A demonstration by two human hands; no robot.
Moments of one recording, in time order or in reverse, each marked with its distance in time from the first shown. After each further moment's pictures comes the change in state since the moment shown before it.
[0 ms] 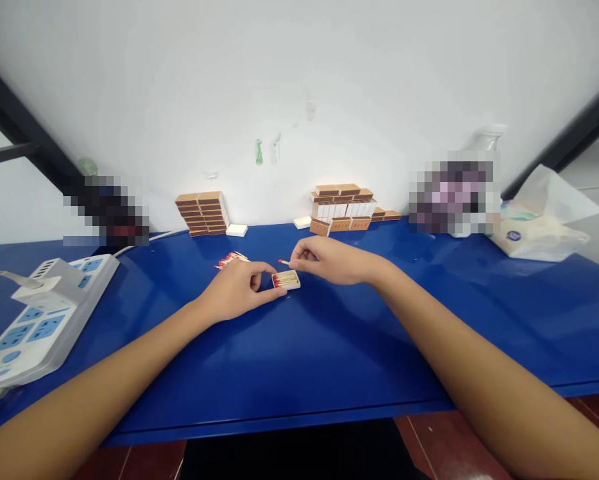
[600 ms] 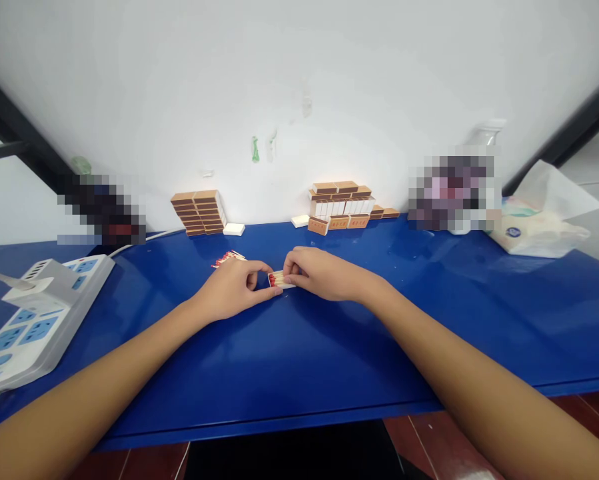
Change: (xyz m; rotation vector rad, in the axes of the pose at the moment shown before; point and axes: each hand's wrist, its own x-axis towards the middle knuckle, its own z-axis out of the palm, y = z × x) left_hand 0.000 0.001 -0.002 -0.002 -0.029 -0.039; right_hand -0.005 0.001 0.025 -0.078 0.029 -0.055
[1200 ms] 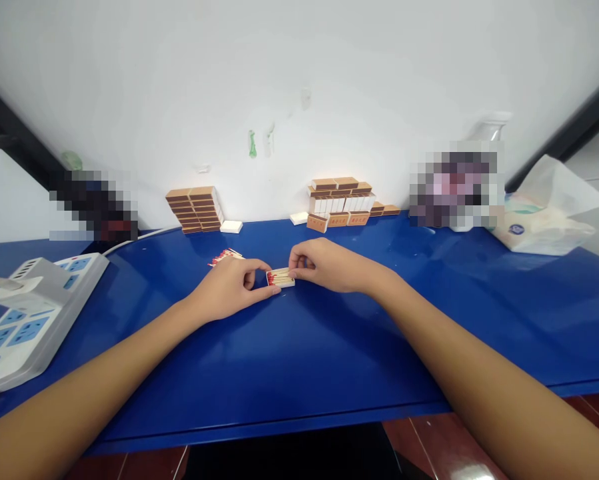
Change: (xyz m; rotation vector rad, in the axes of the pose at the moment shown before) left_hand 0.000 0.000 0.000 0.009 -0.010 -0.005; right_hand -0.001 0.011 -0.012 0.012 -0.005 0.042
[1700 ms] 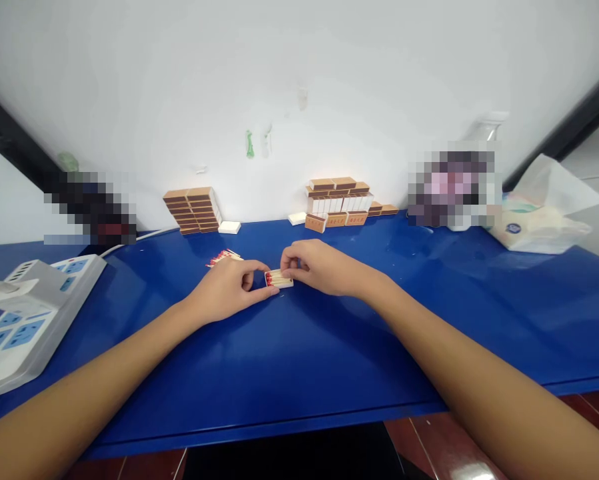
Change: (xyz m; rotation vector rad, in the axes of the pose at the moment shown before) left_hand 0.001 -0.003 0.002 0.026 0.017 0.036; right_hand 0.001 -0.005 0.007 0.004 0.076 -0.125
